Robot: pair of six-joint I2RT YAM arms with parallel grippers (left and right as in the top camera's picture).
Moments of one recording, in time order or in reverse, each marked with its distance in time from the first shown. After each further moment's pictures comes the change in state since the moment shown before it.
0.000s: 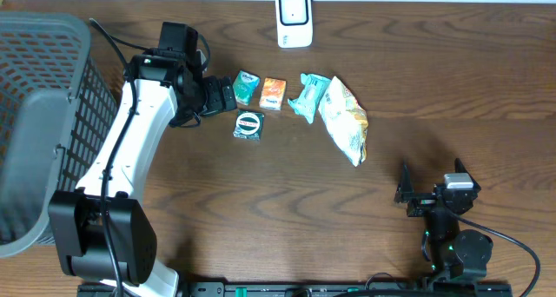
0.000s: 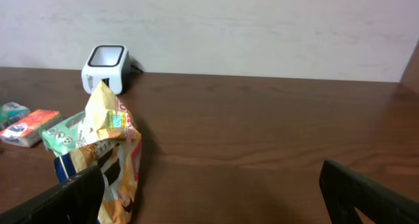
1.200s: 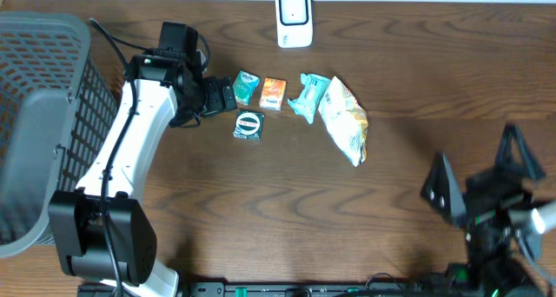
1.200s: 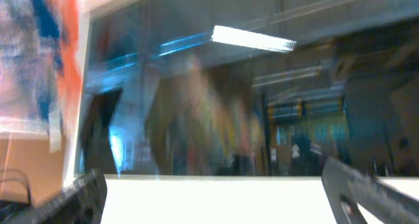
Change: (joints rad) left arm 0.000 0.000 0.000 -0.002 0.001 0.000; right arm 0.000 0.391 0.363 0.855 -0.272 0.384
